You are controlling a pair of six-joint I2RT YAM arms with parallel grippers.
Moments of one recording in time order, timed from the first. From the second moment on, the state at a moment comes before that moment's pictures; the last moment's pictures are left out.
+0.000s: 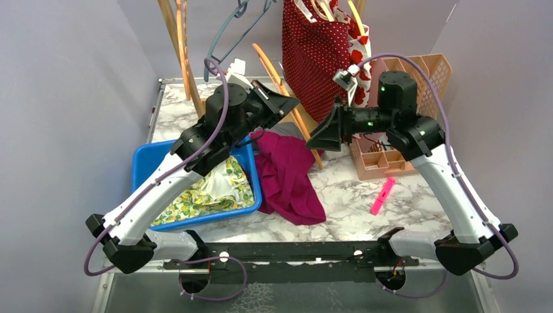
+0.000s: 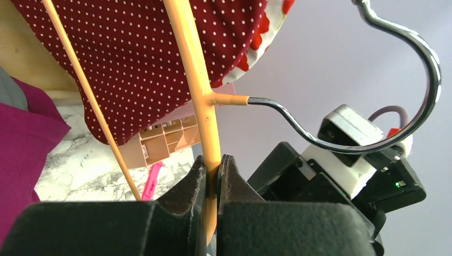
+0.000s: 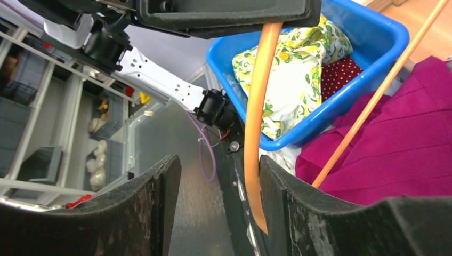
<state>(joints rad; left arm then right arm) -0.82 1.24 1.54 -0.40 -0.14 -1.10 0.49 1.23 1.55 -0.66 -0.94 0.32</state>
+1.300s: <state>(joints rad) -0.64 1.00 1.42 -0.44 -0.10 -0.96 0.50 1.43 1.74 -0.44 -0.64 0.62</state>
